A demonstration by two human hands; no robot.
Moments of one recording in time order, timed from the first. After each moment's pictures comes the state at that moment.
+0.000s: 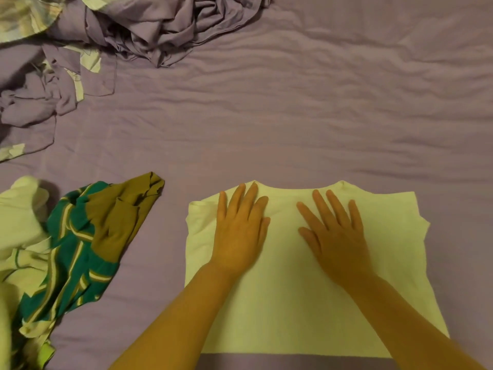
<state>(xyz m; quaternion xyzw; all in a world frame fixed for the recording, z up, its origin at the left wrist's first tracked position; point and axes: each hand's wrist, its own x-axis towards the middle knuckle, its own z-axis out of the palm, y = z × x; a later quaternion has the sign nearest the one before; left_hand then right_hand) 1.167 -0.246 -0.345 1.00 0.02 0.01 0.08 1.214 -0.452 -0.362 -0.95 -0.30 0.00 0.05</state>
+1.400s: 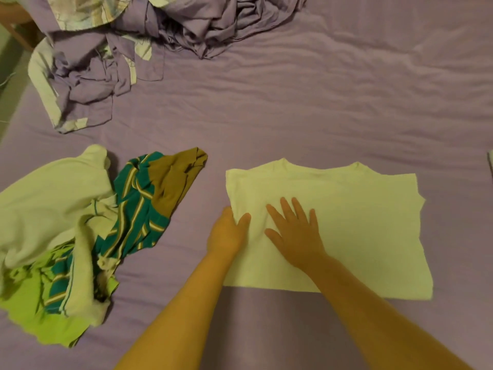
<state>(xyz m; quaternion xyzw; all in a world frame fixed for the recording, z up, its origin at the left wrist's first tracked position) 1.079 -0.204 -0.284 0.81 0.37 -0.18 0.41 1.132 -0.358 -0.307 -0.92 -0.29 0.26 0.04</state>
